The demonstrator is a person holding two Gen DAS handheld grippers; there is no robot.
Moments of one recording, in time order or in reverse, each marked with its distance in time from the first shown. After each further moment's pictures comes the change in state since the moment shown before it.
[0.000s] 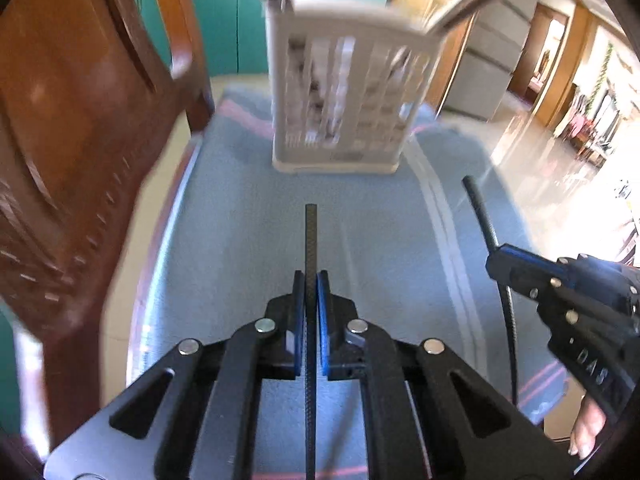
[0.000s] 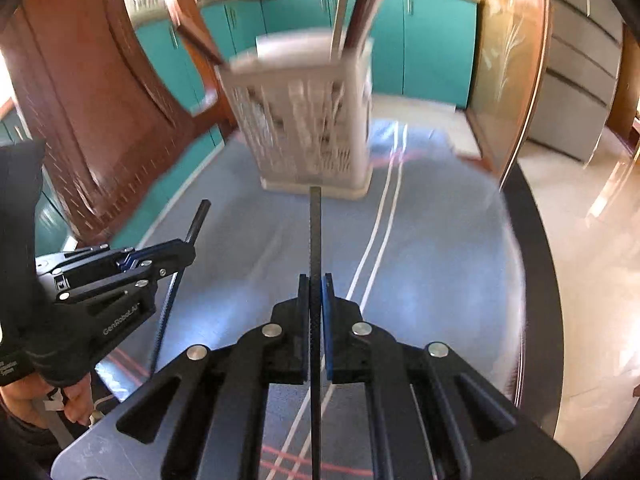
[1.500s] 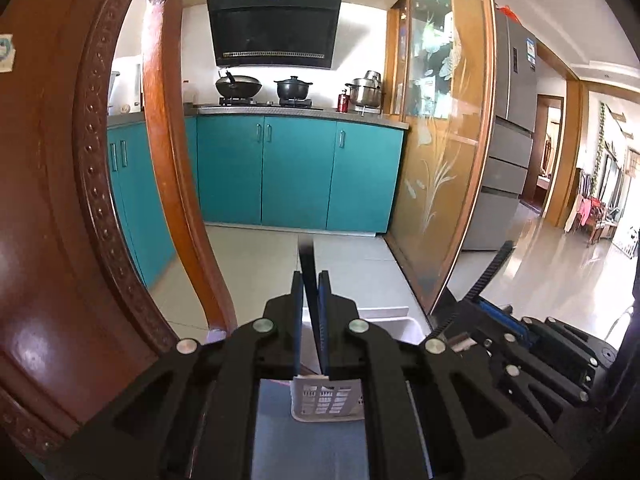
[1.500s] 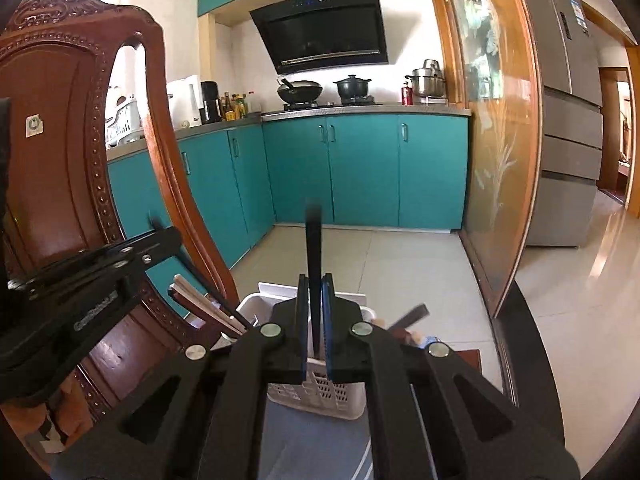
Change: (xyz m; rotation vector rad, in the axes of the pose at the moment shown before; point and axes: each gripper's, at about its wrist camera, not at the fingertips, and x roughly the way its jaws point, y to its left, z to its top) left arm -0.097 -0.002 0.163 -0.031 -0.482 0.087; right arm -0.038 -0.002 0.144 -0.001 -0.411 -0.016
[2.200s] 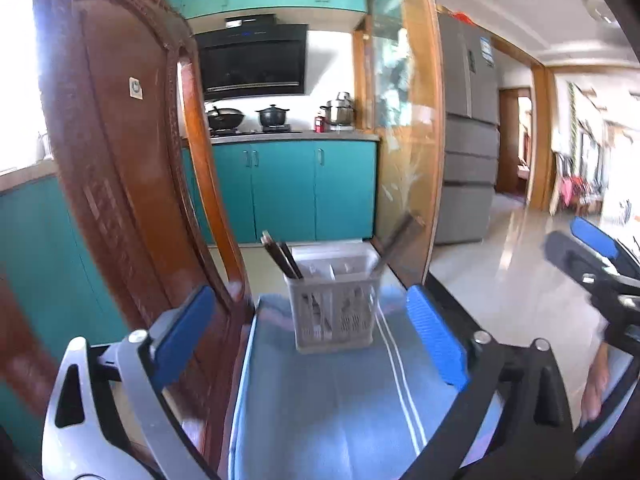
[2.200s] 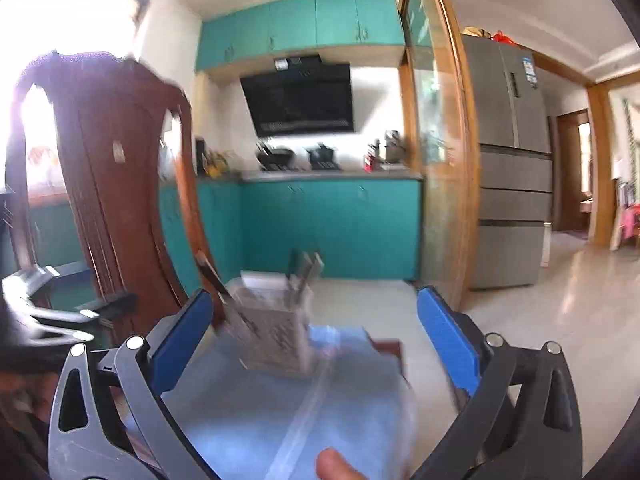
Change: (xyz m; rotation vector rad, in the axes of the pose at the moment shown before) left arm -0.159 -0.015 -0.103 0.131 -0.097 -0.033; right arm -0.195 -0.006 -0.093 -0.058 -0.234 -0.144
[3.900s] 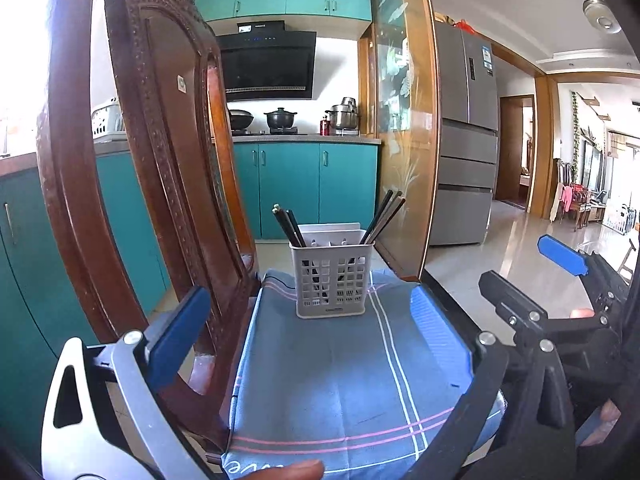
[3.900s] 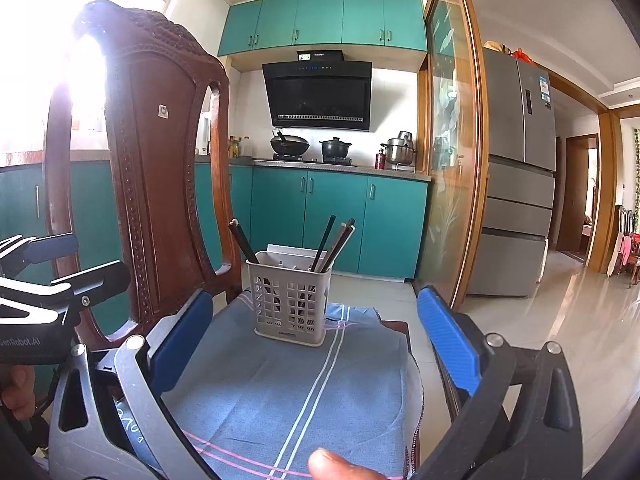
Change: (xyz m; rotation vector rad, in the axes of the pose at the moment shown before) left arm -0.055 0.006 -0.029 -0.055 -0.023 0.015; right arm -0.025 0.034 -0.024 -0.090 -0.006 0.035
